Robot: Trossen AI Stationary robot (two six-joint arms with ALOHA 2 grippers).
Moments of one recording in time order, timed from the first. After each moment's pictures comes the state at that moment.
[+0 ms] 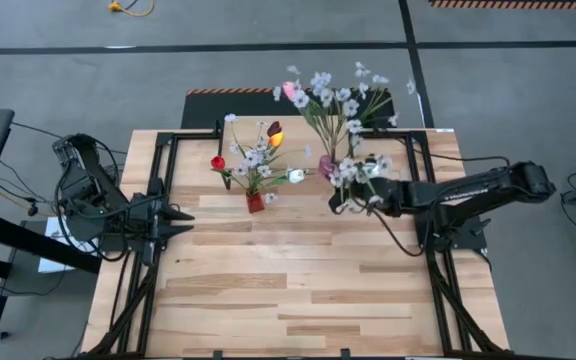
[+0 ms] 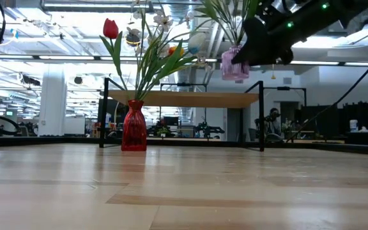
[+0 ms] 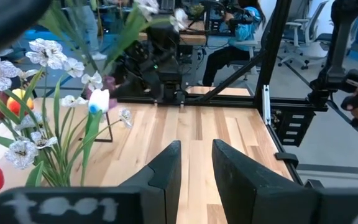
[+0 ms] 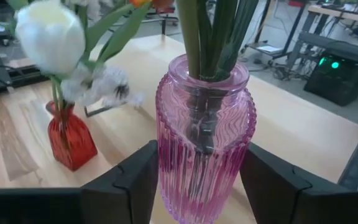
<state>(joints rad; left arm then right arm) -0.92 0.68 0.95 -0.59 -0.93 -0.34 0.03 1.18 0.63 0.16 0.71 0.16</state>
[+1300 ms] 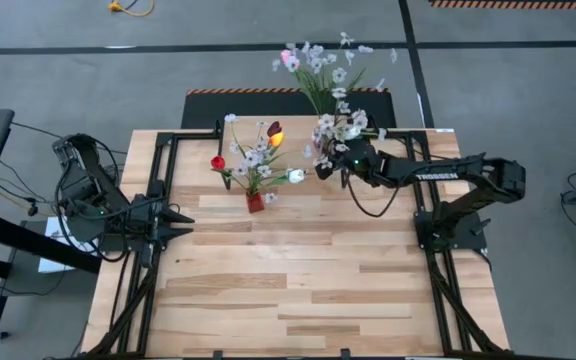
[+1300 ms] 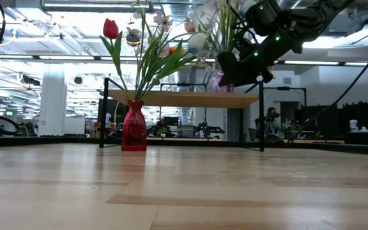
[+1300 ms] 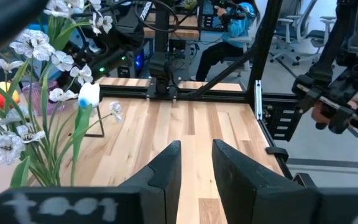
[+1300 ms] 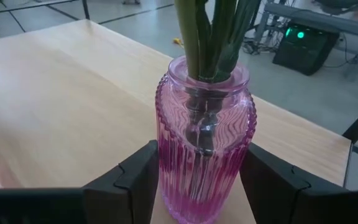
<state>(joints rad) -0.92 0.68 0.95 -0.60 -0.90 -0.36 -0.34 1.43 0.77 0.23 0.50 0.12</state>
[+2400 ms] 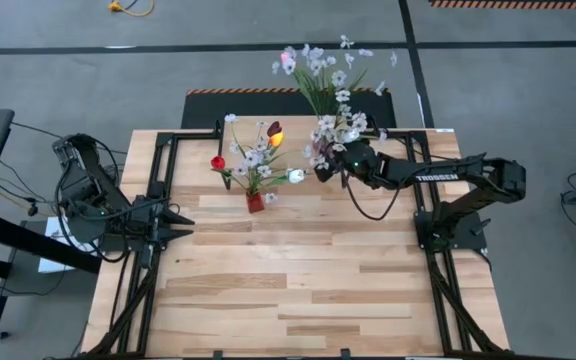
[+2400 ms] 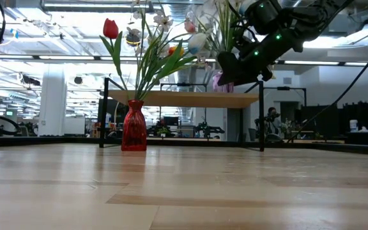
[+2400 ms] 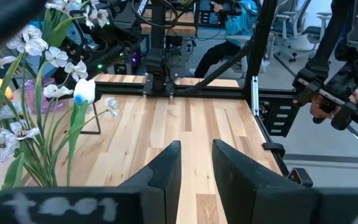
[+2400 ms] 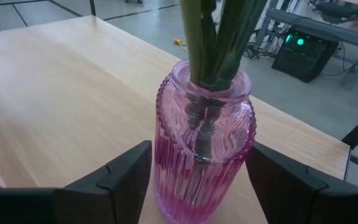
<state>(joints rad) -0.92 0.68 0.95 -0.62 -0.88 -0.37 -0.31 1.43 0.77 0.22 0.52 0.08</state>
